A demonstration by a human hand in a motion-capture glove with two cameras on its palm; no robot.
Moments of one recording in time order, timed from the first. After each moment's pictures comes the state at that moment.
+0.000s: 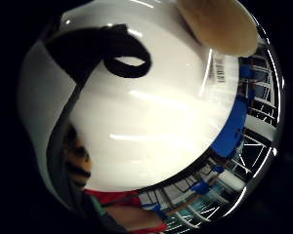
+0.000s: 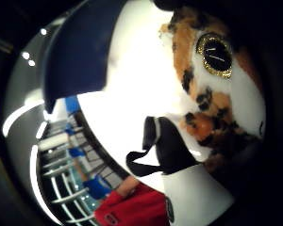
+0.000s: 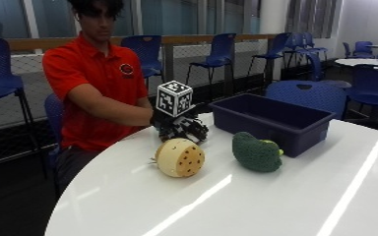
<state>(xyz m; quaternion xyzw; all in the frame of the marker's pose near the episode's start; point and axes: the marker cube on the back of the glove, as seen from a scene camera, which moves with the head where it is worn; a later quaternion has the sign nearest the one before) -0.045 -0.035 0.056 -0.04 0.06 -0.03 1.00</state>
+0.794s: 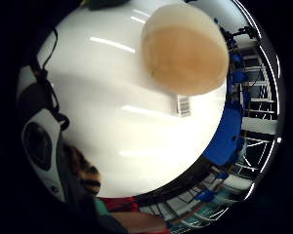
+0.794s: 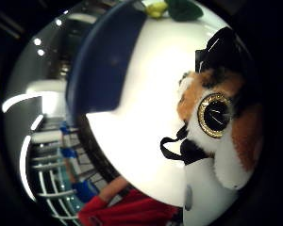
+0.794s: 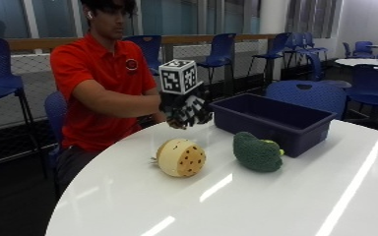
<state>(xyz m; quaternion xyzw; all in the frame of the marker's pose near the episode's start) -0.055 -0.067 -0.004 0.06 0.03 -0.06 1.00</state>
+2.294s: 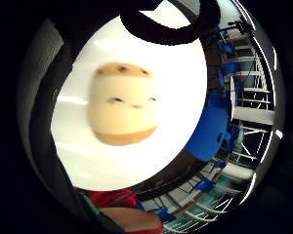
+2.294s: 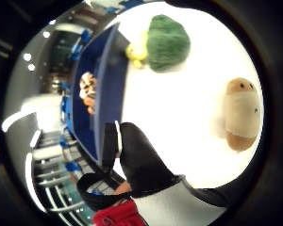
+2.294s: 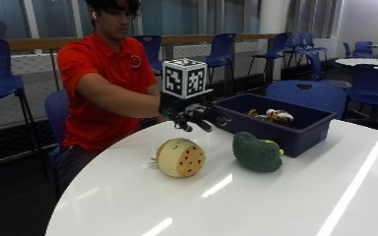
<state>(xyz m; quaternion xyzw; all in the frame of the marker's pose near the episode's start) 0.006 -0.146 -0.067 0.03 0.08 0.03 1.00</state>
